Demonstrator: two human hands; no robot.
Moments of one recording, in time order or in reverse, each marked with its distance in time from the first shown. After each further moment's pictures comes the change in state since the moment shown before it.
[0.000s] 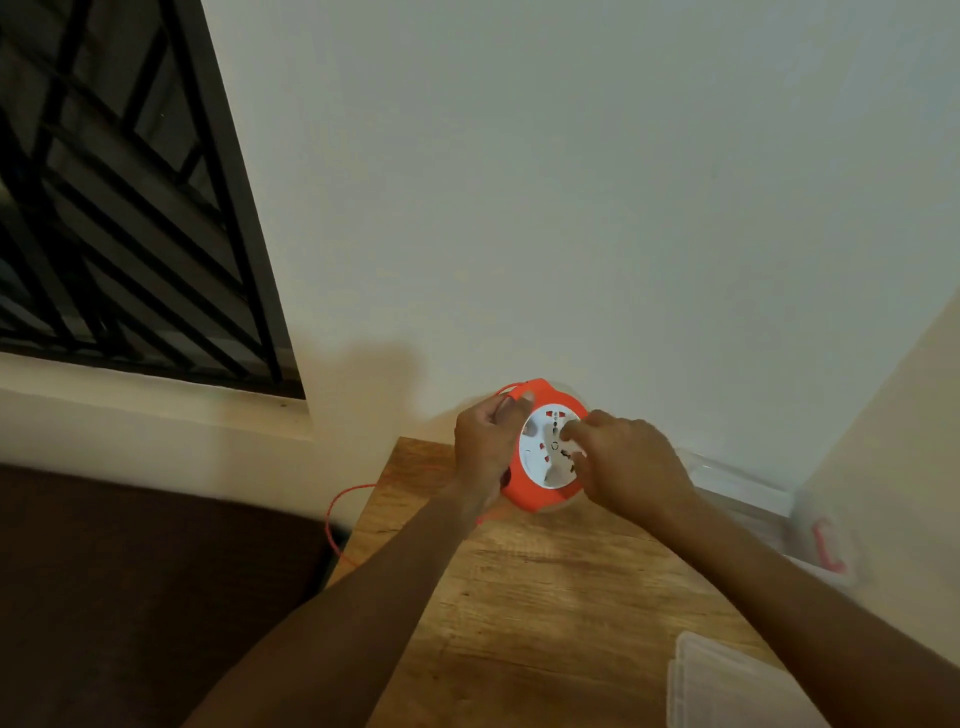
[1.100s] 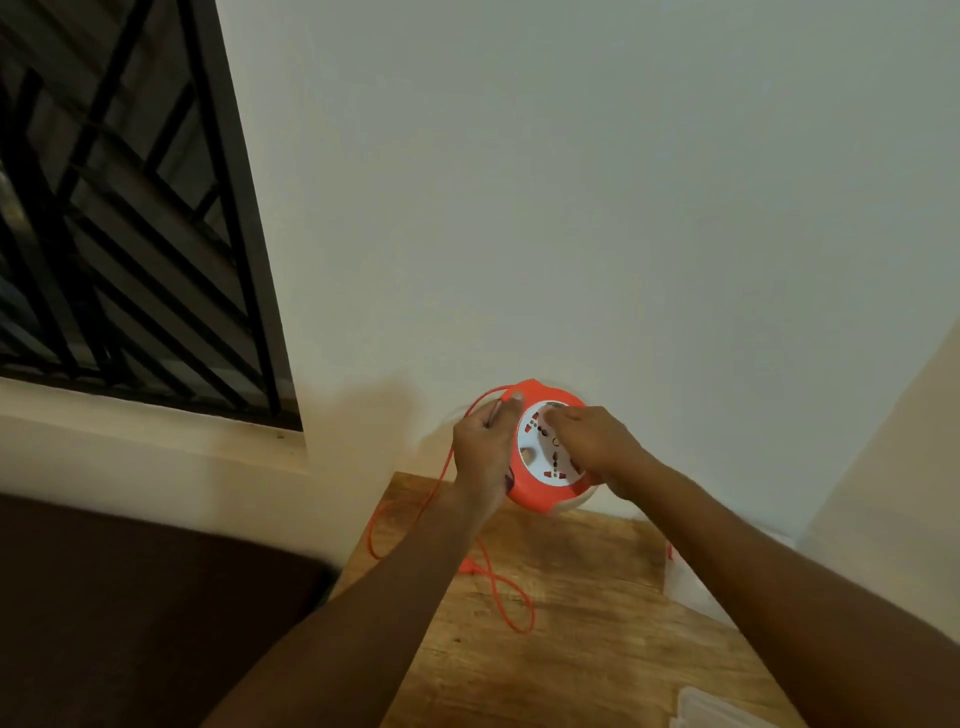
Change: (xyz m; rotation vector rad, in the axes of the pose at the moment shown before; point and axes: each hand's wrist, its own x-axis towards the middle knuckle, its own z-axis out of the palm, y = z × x) left_hand 0.019 0.029 0.011 -0.180 0.029 -0.007; right_hand 0.064 -0.004 -0.023 0.875 -0.238 0.599
